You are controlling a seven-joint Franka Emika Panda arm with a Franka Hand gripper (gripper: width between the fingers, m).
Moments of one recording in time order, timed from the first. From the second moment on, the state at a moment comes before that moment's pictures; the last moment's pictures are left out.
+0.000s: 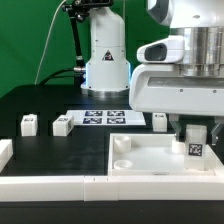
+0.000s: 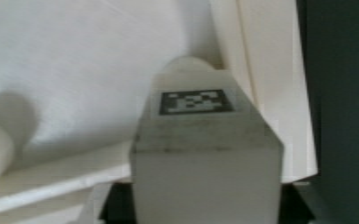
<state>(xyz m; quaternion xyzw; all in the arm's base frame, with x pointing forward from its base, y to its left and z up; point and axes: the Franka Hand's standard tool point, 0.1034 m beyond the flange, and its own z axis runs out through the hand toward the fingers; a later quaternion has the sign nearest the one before) 0.642 0.111 0.074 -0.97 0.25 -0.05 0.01</state>
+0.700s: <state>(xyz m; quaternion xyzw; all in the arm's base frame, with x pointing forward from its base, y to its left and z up) 0.639 0.096 0.074 -0.91 0.42 -0.05 0.00</state>
